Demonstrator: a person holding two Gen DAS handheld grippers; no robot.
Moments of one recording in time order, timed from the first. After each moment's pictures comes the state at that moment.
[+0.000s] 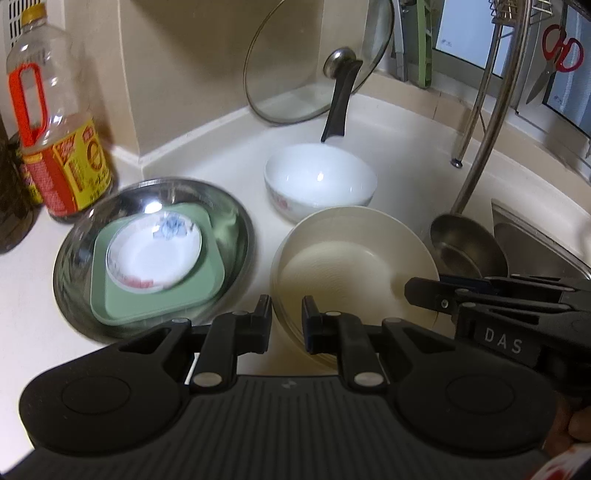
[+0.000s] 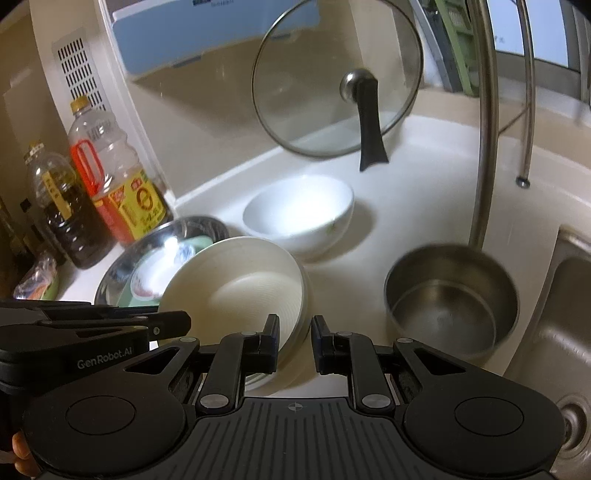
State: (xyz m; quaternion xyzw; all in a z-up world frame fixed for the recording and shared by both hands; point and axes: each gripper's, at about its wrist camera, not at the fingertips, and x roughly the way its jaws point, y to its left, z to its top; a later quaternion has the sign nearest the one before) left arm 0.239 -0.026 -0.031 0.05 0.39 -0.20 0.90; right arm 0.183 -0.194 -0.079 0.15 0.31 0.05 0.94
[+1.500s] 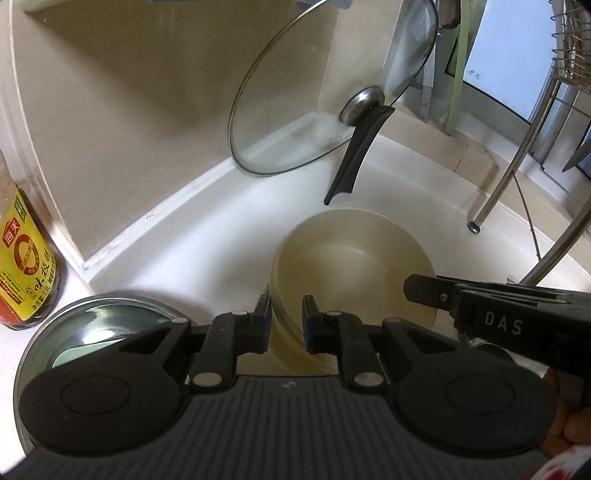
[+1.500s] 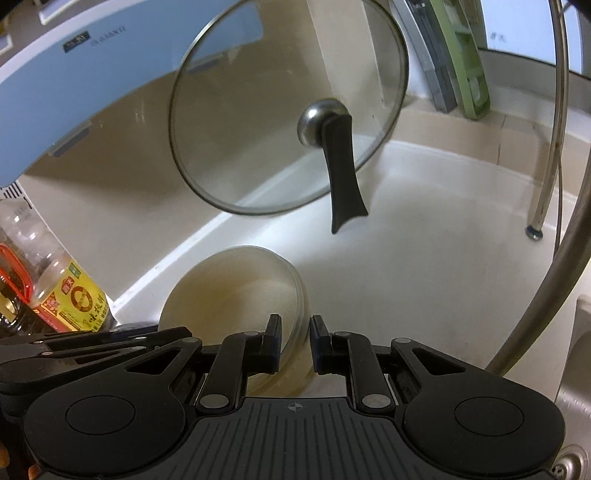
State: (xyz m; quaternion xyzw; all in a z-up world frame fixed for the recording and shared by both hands) left arm 0.394 -0.062 -0.013 0.02 0.41 -0.23 0.88; right arm 0.331 -0.243 -0.044 0.19 0.33 0.00 0.92
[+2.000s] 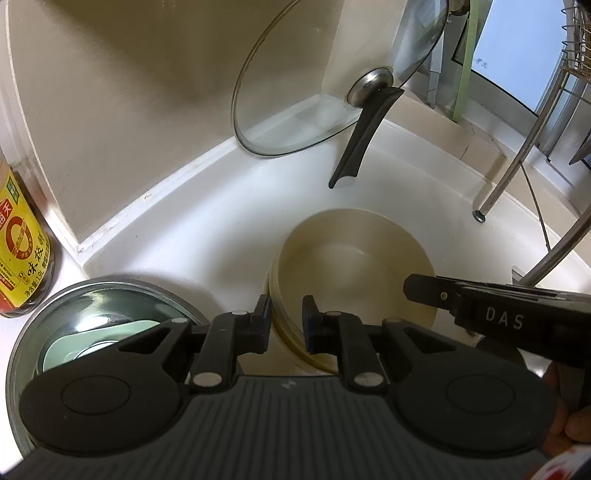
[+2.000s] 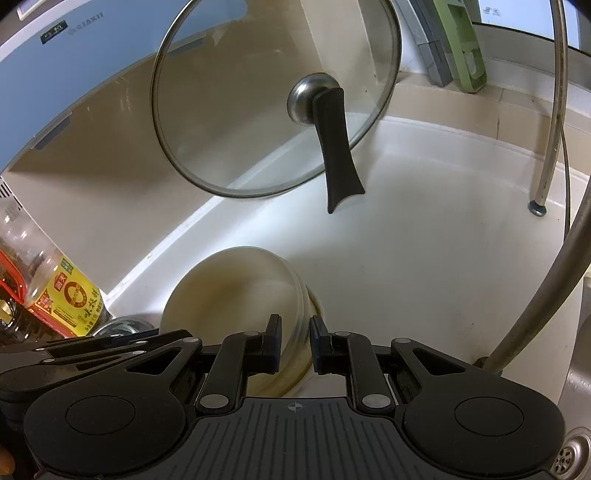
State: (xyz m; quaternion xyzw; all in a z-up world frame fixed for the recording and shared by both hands) left arm 0.399 -0.062 -0.022 0.02 0.43 -0.22 0.87; right arm 0.339 -0.243 -0.054 0.21 0.35 0.00 0.91
